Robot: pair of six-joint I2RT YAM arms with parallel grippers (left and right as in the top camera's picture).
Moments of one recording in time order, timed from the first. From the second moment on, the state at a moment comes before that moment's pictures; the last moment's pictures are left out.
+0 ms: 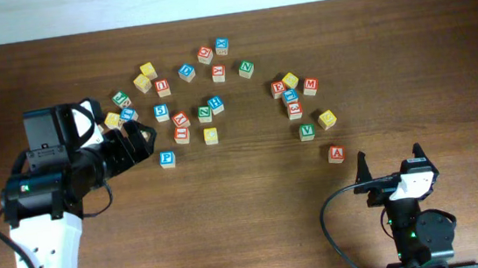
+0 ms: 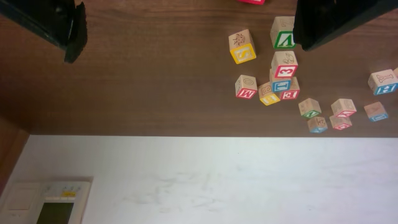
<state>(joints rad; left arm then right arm) 0.07 1.23 1.24 -1.00 0.28 -0.34 -0.03 0.01 0.01 -0.07 0.00 0.00</state>
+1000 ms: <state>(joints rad) -0.28 1.34 1.24 -1.07 0.15 -0.38 -0.03 0.01 0.01 -0.07 0.00 0.00</state>
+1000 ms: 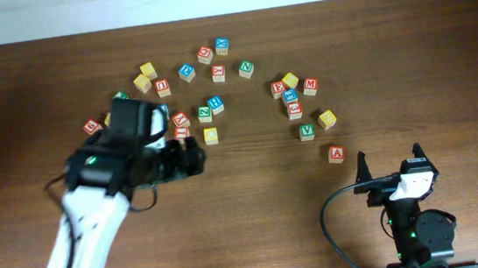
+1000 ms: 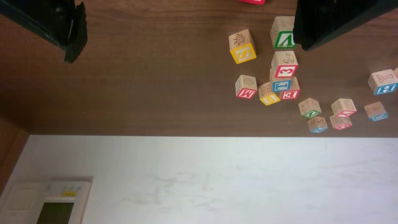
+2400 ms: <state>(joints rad) -0.42 1.97 1.27 -0.48 -0.10 -0.43 -0.03 0.01 0.01 -0.07 0.00 0.00</state>
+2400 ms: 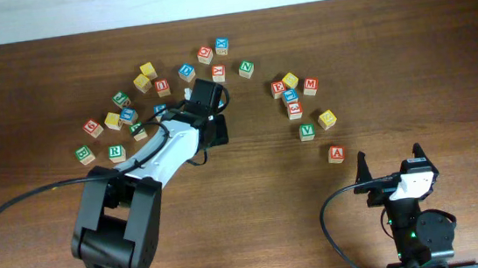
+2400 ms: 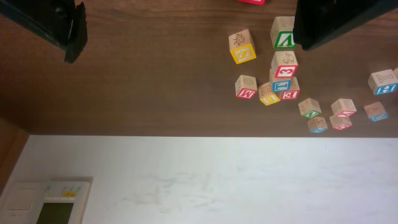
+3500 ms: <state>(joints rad) -0.42 2.00 1.30 -0.56 -0.12 -0.41 -0.03 0.01 0.01 -0.07 0.00 0.00</state>
